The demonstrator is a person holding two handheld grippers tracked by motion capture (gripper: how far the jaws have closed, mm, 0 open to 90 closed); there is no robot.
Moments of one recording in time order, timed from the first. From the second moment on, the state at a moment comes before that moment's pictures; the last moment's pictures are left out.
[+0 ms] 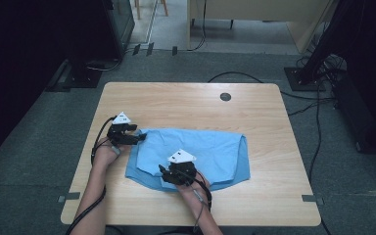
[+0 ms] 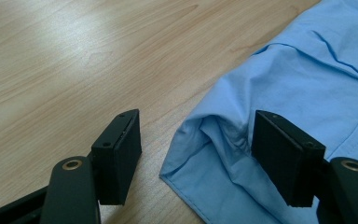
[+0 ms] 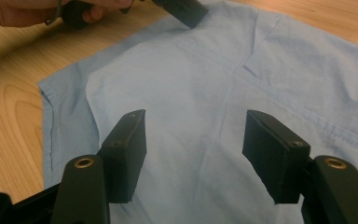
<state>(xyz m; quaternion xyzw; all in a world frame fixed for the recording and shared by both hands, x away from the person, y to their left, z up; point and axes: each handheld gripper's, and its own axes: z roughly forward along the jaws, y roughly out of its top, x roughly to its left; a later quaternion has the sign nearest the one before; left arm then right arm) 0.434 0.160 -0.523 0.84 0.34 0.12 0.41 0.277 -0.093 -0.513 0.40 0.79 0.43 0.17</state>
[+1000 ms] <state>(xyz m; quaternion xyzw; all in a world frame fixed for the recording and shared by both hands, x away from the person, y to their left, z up) 0.434 0.161 -0.523 0.84 0.34 0.12 0.41 0.276 -0.062 -0.515 0.38 0.80 0.43 0.17</state>
